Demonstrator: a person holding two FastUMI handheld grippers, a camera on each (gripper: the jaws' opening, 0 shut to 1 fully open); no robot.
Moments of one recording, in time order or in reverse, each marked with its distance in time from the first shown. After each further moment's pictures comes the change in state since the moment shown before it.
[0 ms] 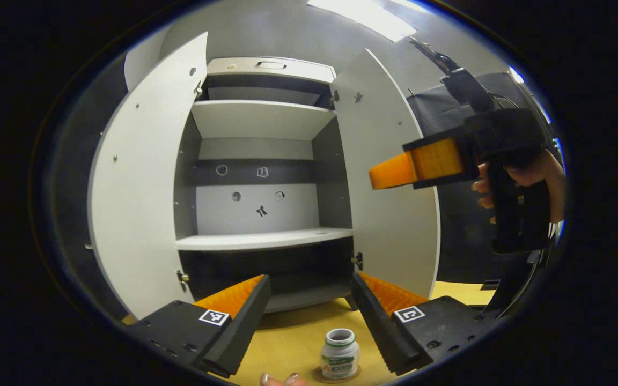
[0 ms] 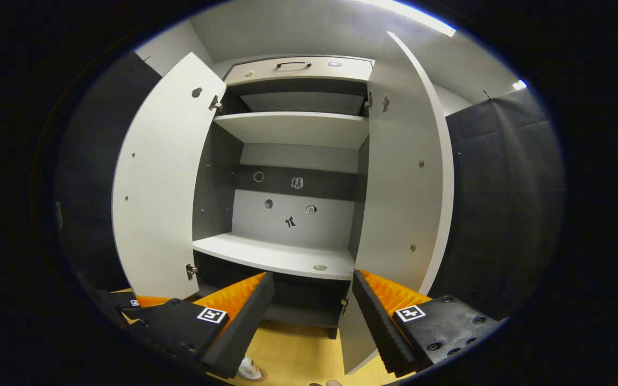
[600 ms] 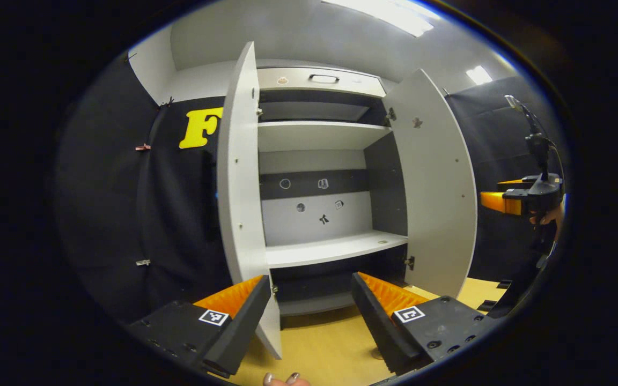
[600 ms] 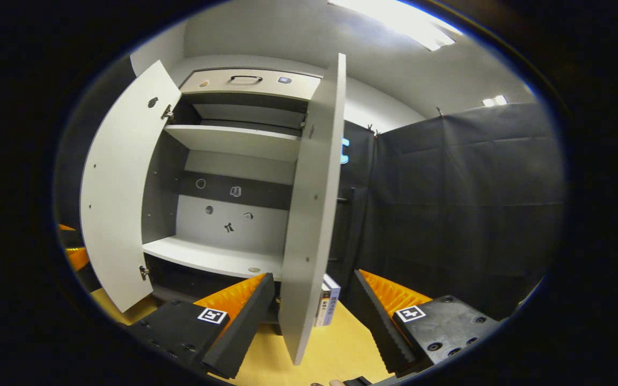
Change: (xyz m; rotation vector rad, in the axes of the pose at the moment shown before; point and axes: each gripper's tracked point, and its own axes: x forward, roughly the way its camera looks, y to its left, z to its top) left arm -0.094 0.144 0.064 0.003 0.102 0.202; right arm -0.056 -0.110 0.033 -0.070 -0.039 -0.366
